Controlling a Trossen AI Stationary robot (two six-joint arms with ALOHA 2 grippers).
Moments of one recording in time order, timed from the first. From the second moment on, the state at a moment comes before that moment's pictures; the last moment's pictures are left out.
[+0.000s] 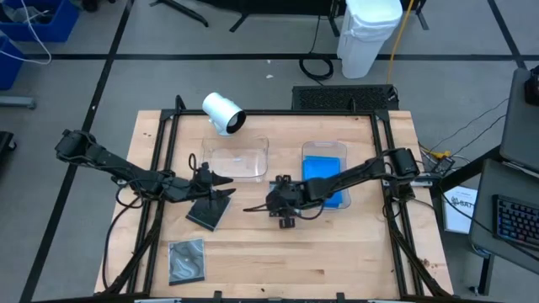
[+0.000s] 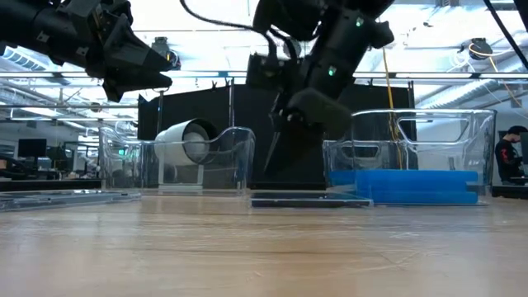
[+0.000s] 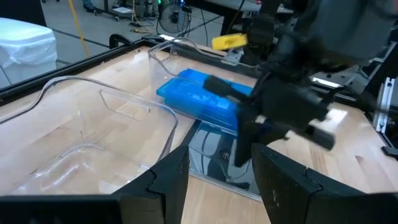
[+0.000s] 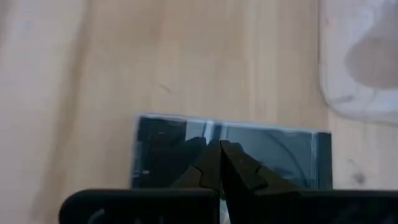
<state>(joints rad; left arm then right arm) -0.34 0.99 0.31 0.42 -0.55 -0.36 0.17 1.95 1.26 -0.36 0.22 0.01</state>
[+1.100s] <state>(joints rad) -0.34 0.99 0.31 0.42 -0.55 -0.36 0.37 1.82 1.26 -0.33 -0.33 0.01</state>
